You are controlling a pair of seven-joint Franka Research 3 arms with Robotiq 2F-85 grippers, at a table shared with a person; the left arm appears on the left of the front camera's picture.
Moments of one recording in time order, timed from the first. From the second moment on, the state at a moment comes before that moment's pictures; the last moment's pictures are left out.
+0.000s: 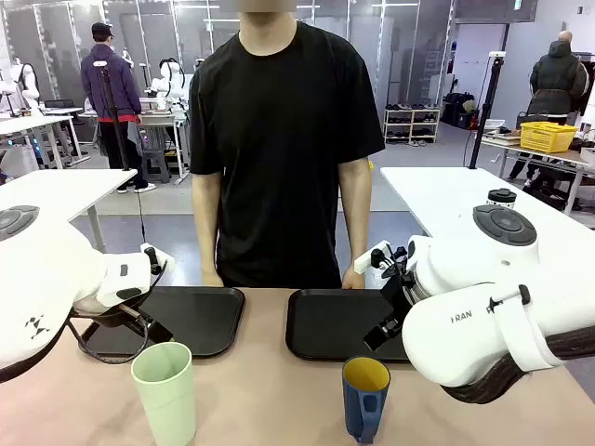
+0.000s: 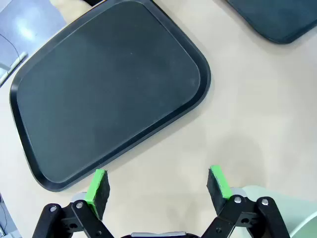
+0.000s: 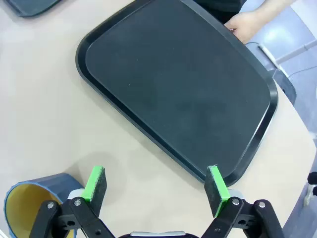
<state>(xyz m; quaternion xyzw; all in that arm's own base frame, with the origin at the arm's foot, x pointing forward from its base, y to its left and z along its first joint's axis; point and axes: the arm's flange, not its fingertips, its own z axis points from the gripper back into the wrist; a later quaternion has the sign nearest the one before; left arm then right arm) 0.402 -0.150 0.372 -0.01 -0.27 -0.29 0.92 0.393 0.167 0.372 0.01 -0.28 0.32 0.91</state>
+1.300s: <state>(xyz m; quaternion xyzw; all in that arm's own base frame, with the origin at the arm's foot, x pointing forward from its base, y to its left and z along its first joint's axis) 0.401 -0.151 0.372 -0.01 -0.27 -0.29 0.92 0.393 0.167 0.372 0.01 -0.28 0.32 0.90</state>
